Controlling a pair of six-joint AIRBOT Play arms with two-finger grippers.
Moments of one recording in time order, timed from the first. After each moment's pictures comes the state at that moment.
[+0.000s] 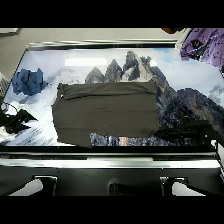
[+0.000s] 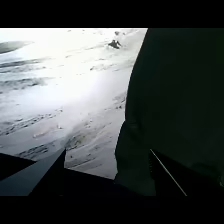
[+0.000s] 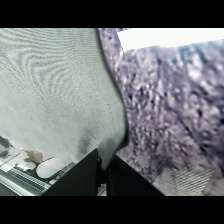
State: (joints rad) left arm 0.56 -1.24 0.97 1.10 -1.30 -1.45; right arm -0.39 -1.38 0.63 2.36 -1.12 -2.03
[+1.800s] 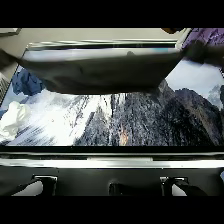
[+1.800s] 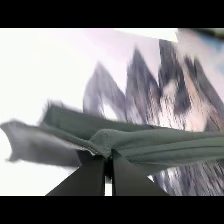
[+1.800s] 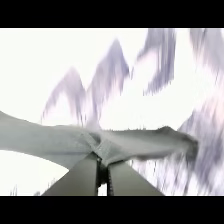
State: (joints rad) left arm 0.31 -1.25 1.81 0.96 -1.24 -1.43; right arm -0.14 -1.16 1.77 2.12 -1.15 -1.70
